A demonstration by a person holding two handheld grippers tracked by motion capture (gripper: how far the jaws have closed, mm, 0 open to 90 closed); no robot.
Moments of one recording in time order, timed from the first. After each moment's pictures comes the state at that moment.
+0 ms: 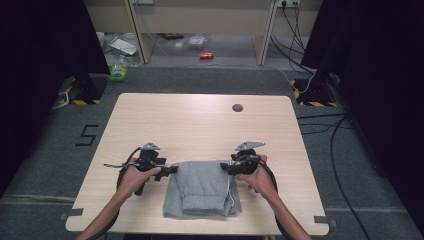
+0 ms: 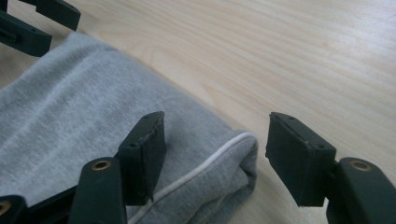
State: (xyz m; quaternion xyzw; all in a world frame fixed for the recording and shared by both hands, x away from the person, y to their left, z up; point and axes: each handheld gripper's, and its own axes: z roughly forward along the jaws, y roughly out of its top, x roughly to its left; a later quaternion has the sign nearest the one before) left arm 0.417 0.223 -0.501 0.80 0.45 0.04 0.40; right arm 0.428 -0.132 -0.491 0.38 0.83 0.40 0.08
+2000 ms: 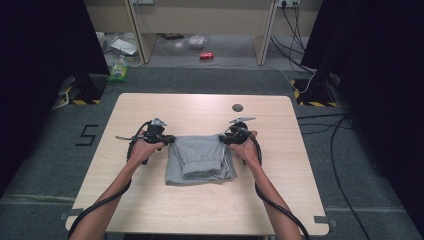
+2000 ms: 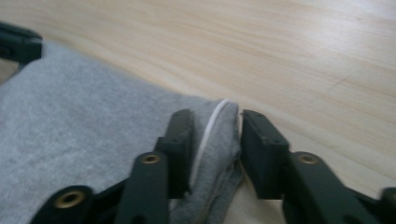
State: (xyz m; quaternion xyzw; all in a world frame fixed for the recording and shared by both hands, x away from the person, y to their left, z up) left arm 0.517 0.222 -0.504 0.81 0.43 0.13 0.38; right arm 0.536 -0.112 -0.504 0.45 0.79 0.40 0.09
